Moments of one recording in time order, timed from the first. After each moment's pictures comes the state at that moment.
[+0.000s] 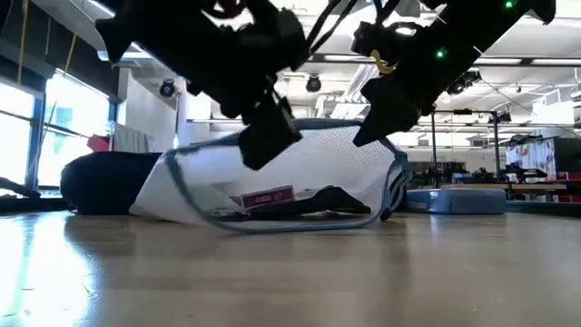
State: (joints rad) left arm -0.36 1.94 1.07 0.13 -1.22 0.27; right arm 0.36 1.72 1.00 -0.39 0.86 0.49
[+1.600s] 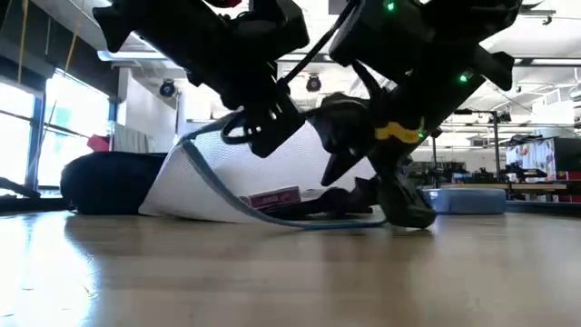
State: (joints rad) left arm -0.38 1.93 1.09 0.13 -1.21 0.19; right arm 0.31 2.02 1.05 -0.23 0.80 -0.39
